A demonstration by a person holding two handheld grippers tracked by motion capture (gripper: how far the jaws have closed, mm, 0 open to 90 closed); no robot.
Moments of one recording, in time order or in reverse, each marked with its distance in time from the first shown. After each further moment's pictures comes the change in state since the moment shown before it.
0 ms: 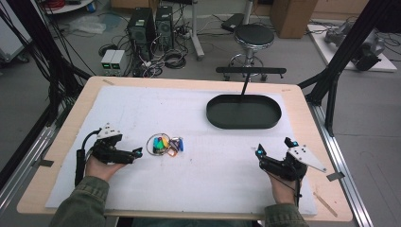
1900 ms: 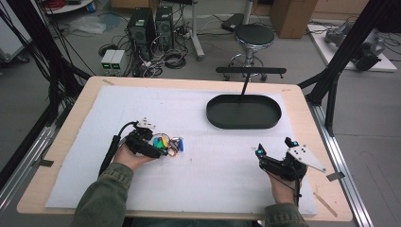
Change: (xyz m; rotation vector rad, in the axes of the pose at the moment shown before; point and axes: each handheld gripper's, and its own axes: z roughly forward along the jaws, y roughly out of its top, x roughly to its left) left arm -0.036 0.036 0.068 0.208 -0.124 0.080; right arm 0.000 0.000 0.000 -0.002 -0.009 -0.007
